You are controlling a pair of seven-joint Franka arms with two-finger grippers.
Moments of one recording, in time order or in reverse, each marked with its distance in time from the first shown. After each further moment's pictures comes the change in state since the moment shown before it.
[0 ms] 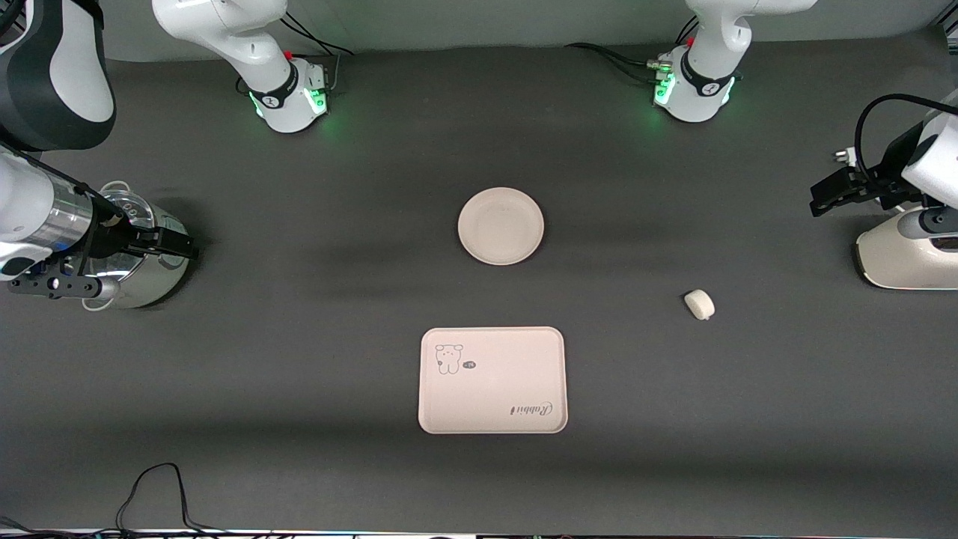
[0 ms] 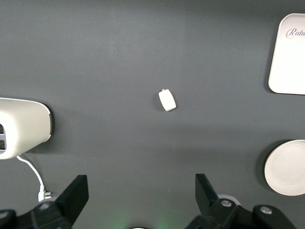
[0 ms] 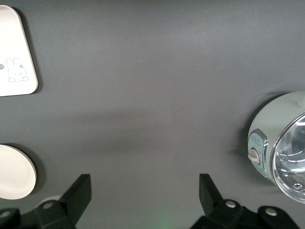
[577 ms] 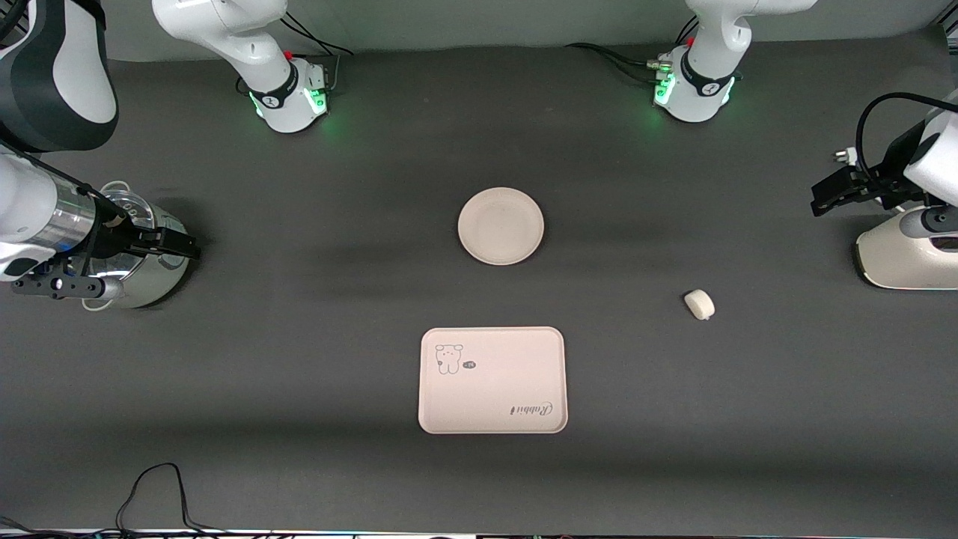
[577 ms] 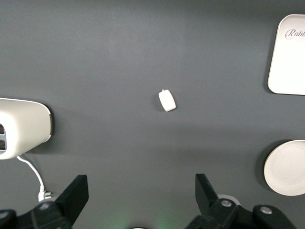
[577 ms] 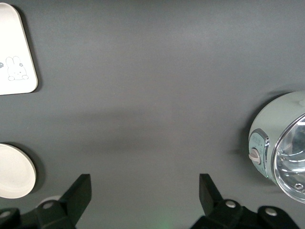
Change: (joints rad) left arm 0.000 0.001 0.000 0.003 0.000 -0.003 0.000; right arm 0.002 0.002 0.004 -0.003 0.000 0.000 0.000
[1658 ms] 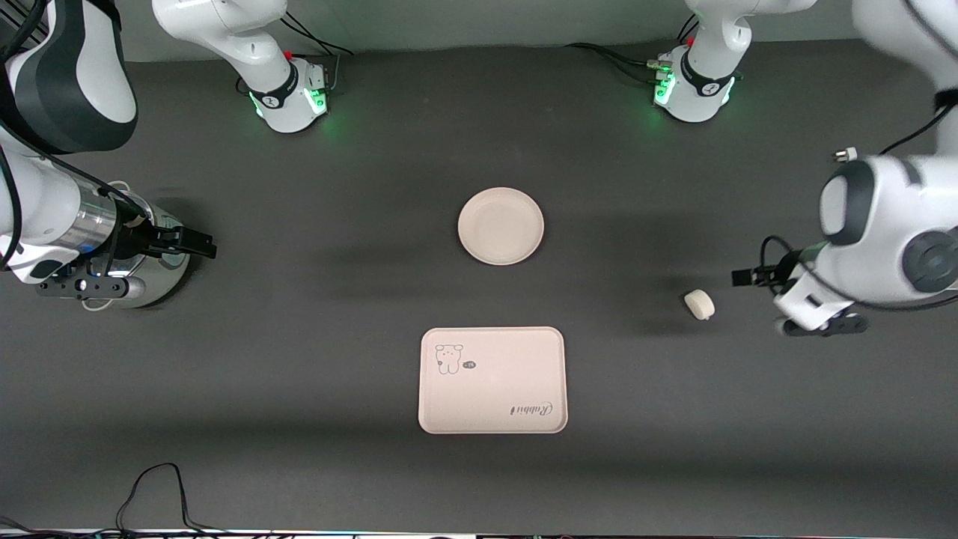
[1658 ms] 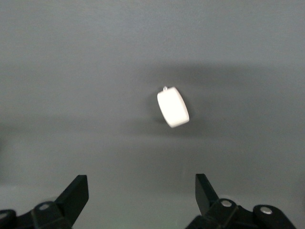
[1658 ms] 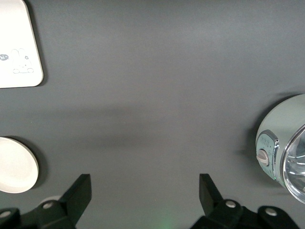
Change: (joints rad) left arm 0.020 0.356 -0.008 -0.217 -0.029 0.351 0.048; right arm 0.005 0.010 0.027 -0.002 0.001 0.001 0.004
